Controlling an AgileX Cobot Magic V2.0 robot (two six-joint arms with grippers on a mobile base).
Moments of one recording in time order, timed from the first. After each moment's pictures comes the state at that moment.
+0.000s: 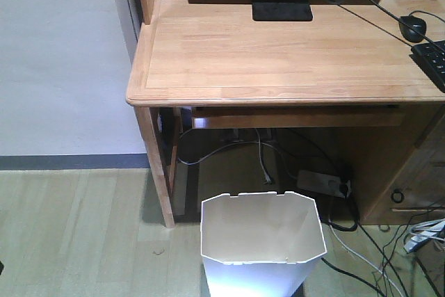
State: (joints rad) left arm -0.01 -0.01 0.03 -0.02 0.27 -0.02; right arm -0.04 0.11 -0.08 -0.03 0.05 -0.06
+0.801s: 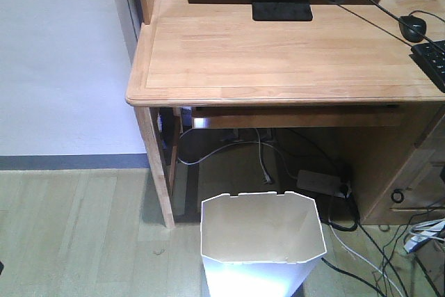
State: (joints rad) left arm -0.01 -0.01 0.03 -0.02 0.27 -0.02; right arm -0.04 0.49 -0.35 -0.01 0.22 -0.04
